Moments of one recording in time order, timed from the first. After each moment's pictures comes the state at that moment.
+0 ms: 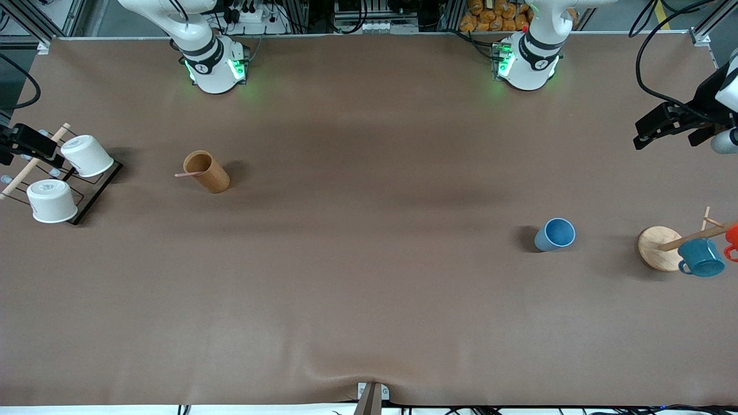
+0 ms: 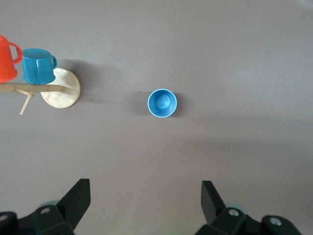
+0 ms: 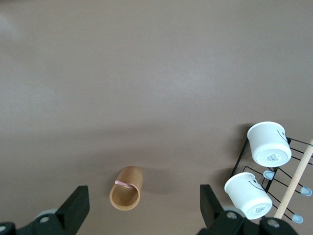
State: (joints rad) left arm 0.00 -0.02 -0.06 -1.53 0.01 1.52 -0.11; right arm -0.01 0.02 -0.09 -1.53 0.01 1.57 -0.02
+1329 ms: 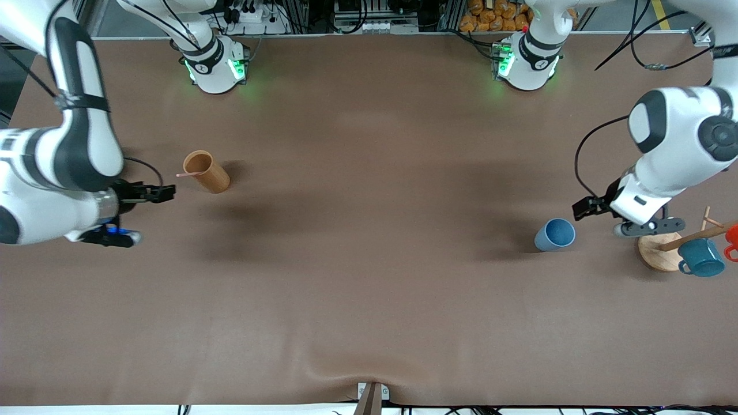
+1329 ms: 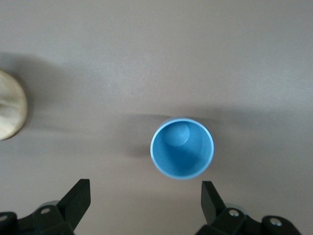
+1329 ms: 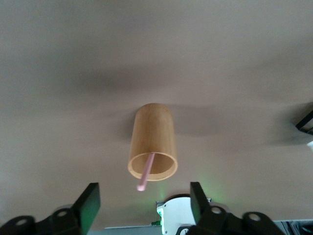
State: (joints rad) left arm 0.06 0.18 -0.06 -2.06 0.01 2.28 -0.09; right arm 0.08 0.41 -0.08 -1.57 0.11 1.40 0.10
